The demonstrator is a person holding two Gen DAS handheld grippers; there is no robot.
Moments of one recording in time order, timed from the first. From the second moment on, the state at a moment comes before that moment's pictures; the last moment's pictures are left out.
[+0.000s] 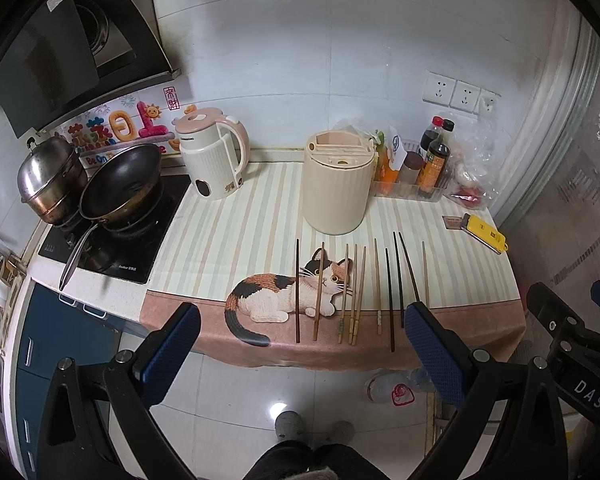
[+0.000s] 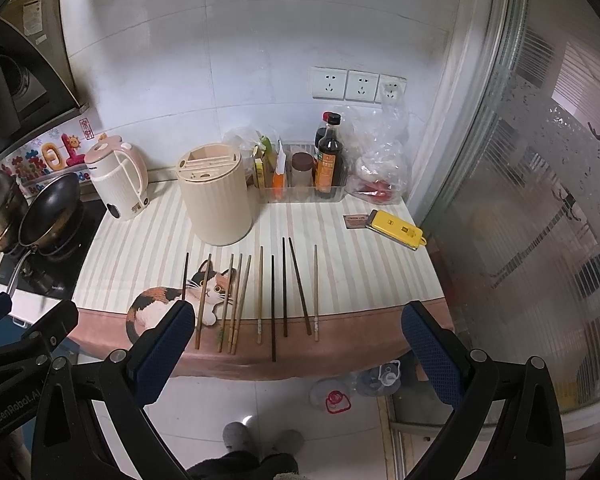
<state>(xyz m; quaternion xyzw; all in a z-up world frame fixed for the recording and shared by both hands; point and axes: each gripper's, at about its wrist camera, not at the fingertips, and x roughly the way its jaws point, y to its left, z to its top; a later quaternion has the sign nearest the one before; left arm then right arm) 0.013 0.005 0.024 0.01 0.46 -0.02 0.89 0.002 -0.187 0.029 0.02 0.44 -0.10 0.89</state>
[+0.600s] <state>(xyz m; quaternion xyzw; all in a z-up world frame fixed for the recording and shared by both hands) 0.114 0.009 -0.082 0.09 0.45 0.11 0.88 0.093 -0.230 -0.092 0.05 0.48 -0.08 0.87</state>
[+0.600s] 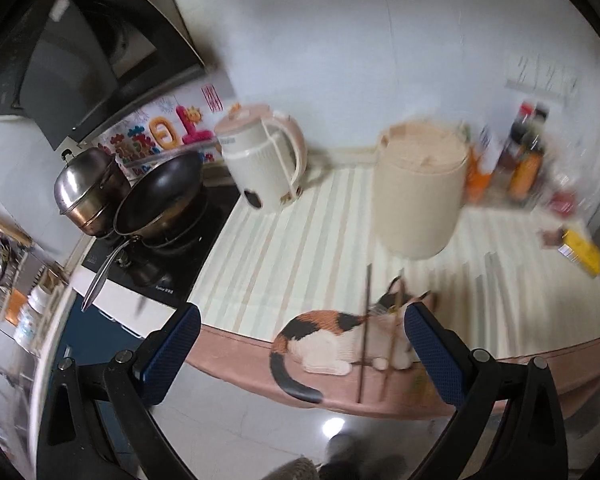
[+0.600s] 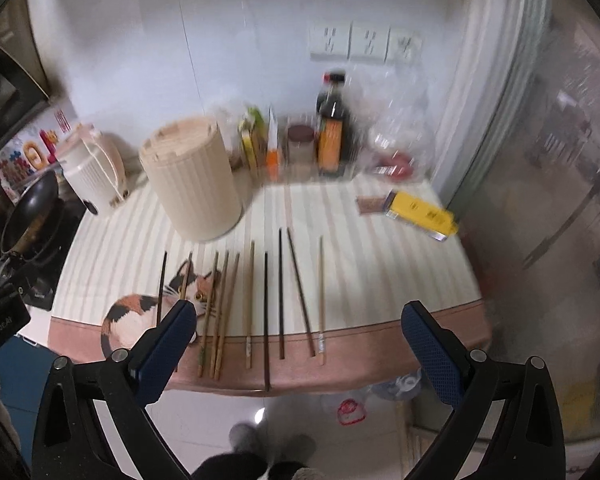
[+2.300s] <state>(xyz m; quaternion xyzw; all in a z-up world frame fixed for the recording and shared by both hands) 0.271 0.033 -0.318 0.06 0.69 -0.07 0.72 0.265 -0.131 -0.374 0.07 0.73 -0.09 0.67</state>
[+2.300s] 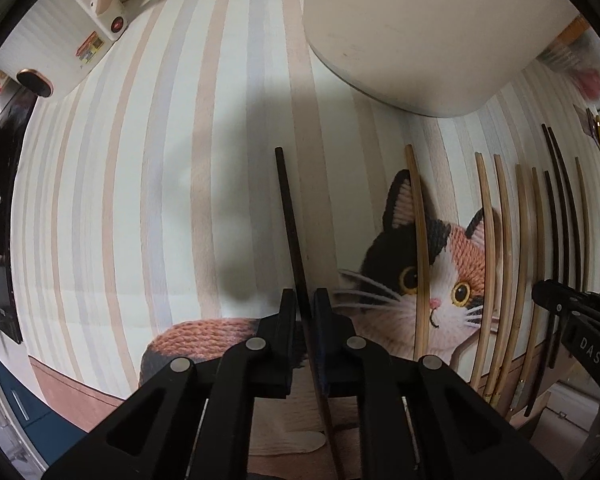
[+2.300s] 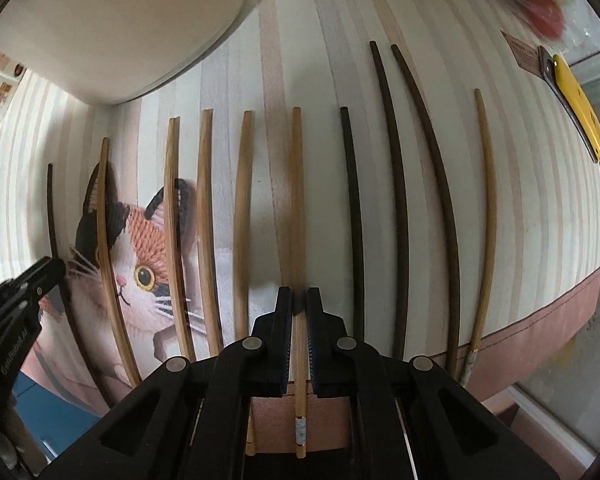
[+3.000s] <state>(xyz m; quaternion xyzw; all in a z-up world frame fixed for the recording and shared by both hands) 0.276 0.026 -0.317 0.06 0.68 -0.06 0.73 0.308 -0.151 -0.373 0.07 0.74 -0.09 0.66</state>
